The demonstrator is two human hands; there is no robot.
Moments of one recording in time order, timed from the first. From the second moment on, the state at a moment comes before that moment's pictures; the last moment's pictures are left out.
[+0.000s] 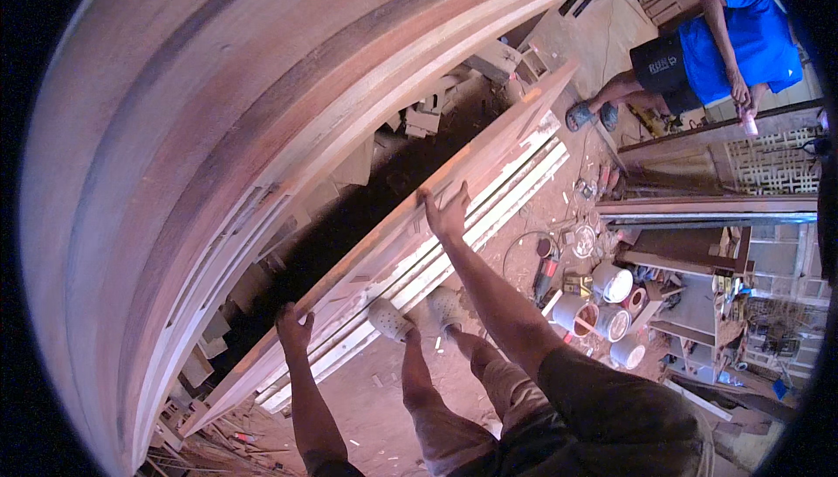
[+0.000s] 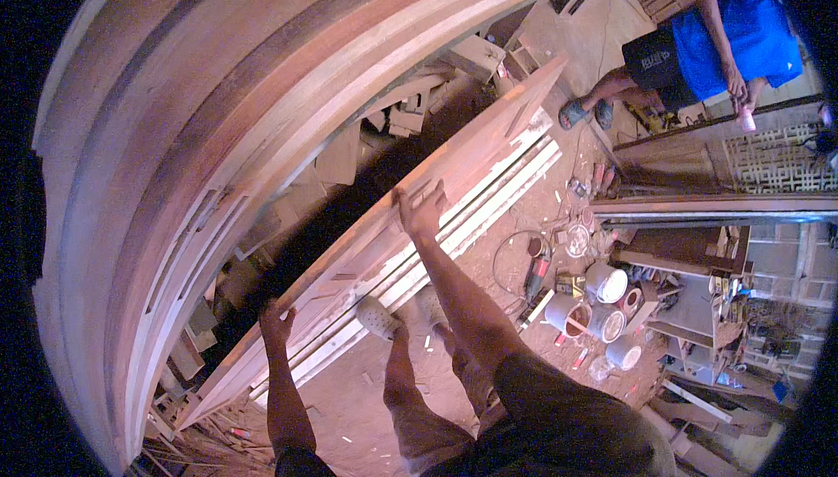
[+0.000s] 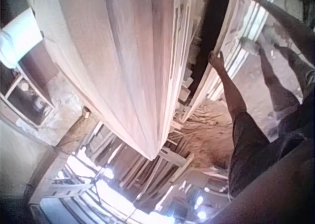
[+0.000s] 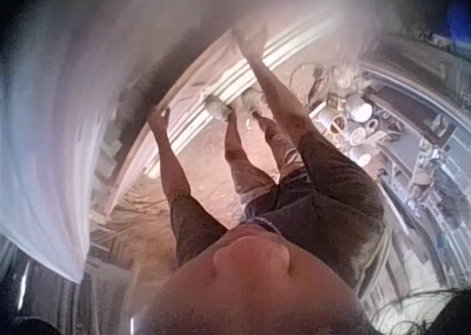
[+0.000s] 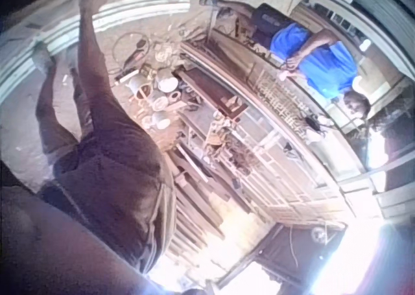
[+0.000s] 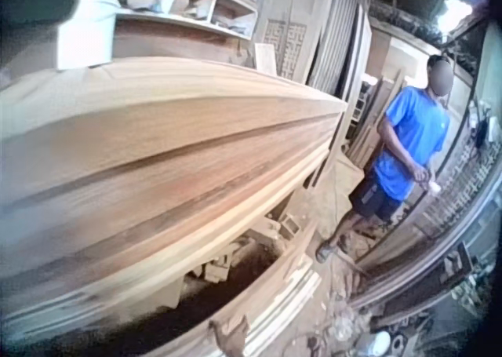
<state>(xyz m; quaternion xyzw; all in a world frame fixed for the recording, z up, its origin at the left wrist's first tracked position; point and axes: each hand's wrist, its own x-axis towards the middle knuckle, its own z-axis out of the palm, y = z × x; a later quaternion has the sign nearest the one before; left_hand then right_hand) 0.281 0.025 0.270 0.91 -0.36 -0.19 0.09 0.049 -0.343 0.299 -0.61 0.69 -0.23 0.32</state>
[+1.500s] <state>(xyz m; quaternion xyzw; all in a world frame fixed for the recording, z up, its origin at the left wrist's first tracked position) 0.202 0.038 0.264 0.69 -0.48 -0.53 0.02 -0.029 -0.273 0.289 -0.22 0.64 -0.36 0.65</state>
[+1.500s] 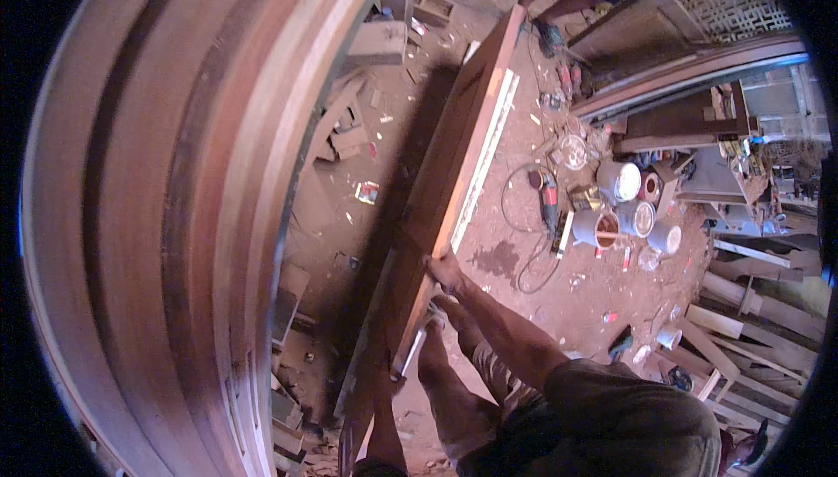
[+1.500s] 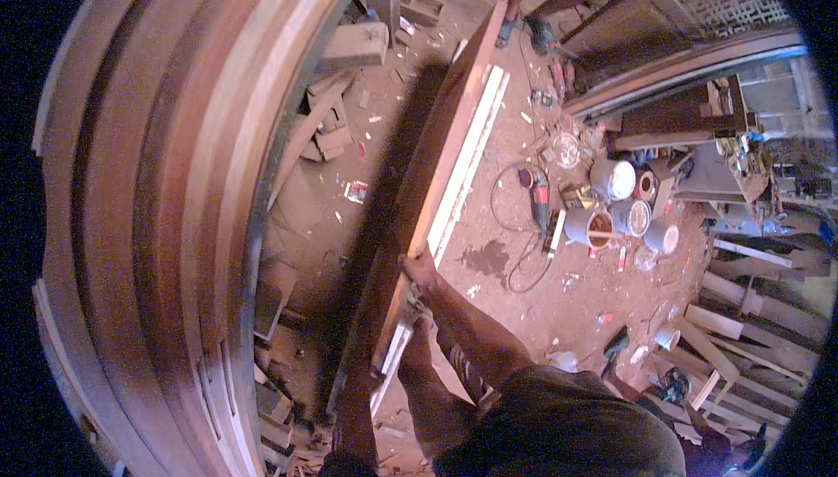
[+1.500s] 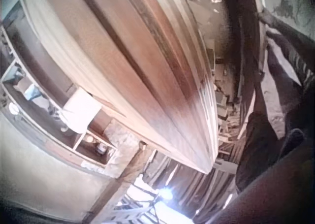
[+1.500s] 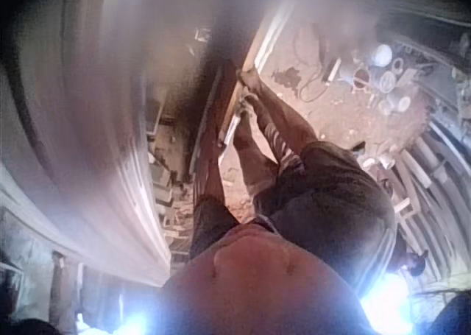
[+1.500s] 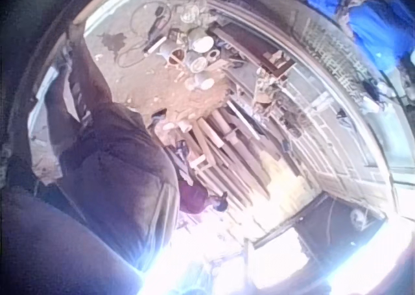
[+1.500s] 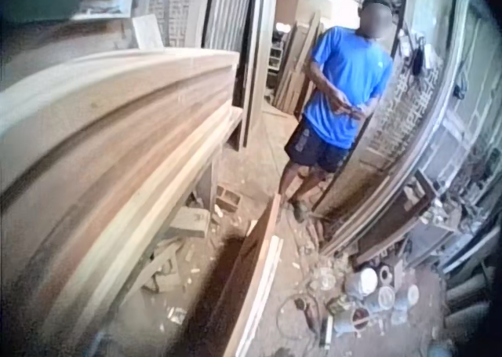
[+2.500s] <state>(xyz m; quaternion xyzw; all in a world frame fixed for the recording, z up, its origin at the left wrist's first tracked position) 0.199 -0.010 0.300 0.80 -0.45 -0.40 -0.01 -0.007 -0.300 0.262 -0.54 0.70 -0.27 0.38</state>
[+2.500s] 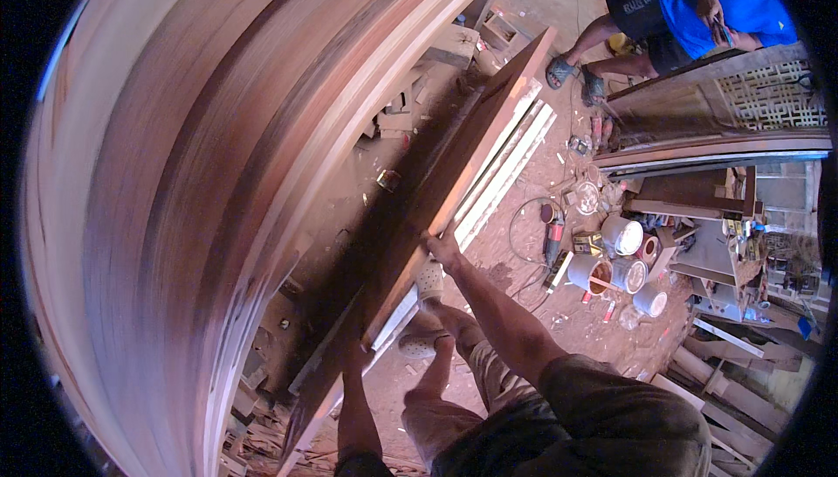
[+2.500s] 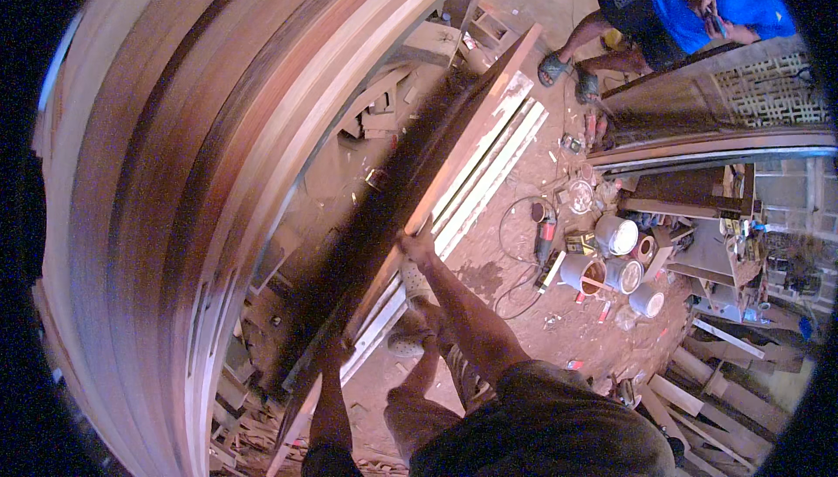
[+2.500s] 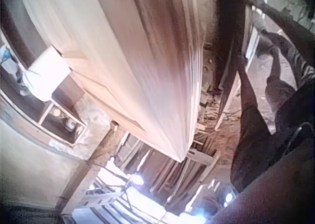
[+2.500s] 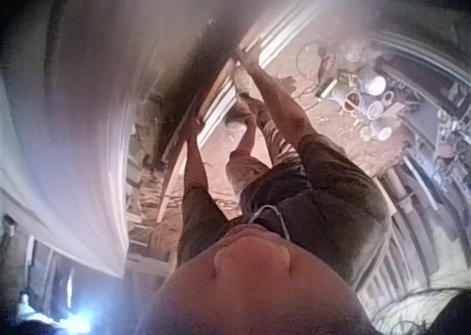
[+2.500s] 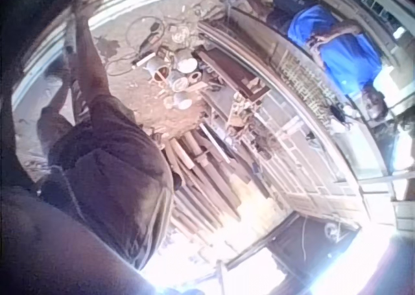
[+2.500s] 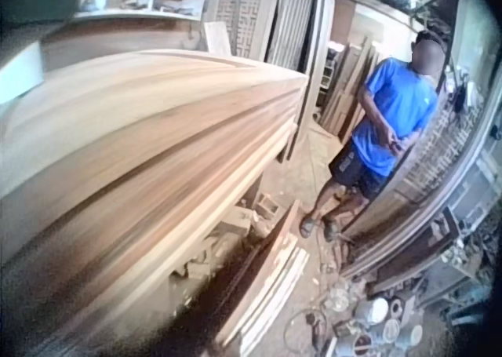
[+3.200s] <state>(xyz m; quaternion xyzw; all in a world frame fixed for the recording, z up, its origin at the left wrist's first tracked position) 0.195 0.024 0.243 0.87 -0.43 -0.12 0.22 0.099 -0.152 0.302 -0.99 0.02 0.15 0.07</state>
